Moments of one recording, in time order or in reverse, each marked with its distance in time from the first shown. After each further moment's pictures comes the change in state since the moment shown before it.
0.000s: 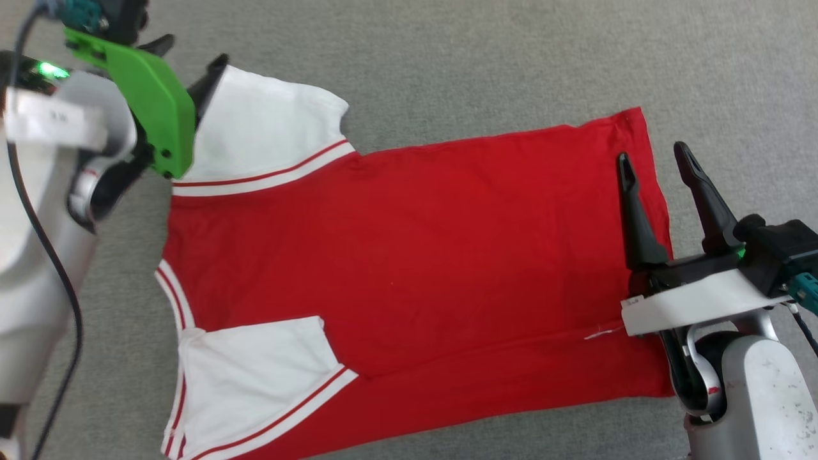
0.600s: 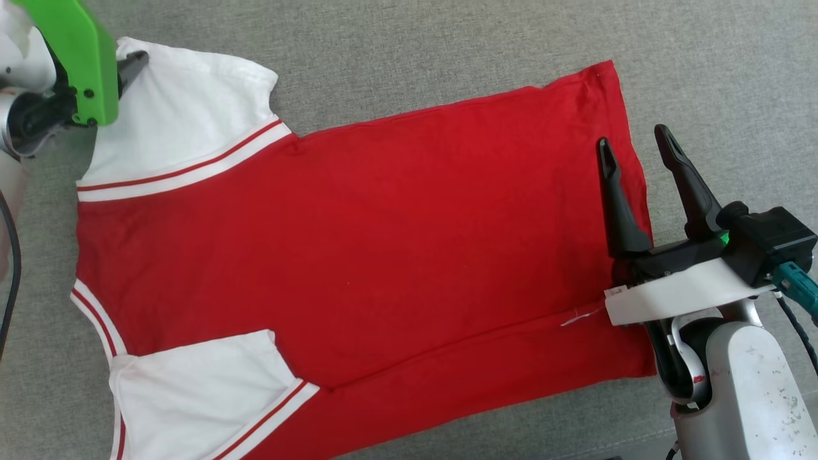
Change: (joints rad) left arm -0.240 0.038 -0.091 0.343 -0.130 0.005 0.246; right arm -0.047 0.011 0.042 0.020 -0.005 0.000 -0.023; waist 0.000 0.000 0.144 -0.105
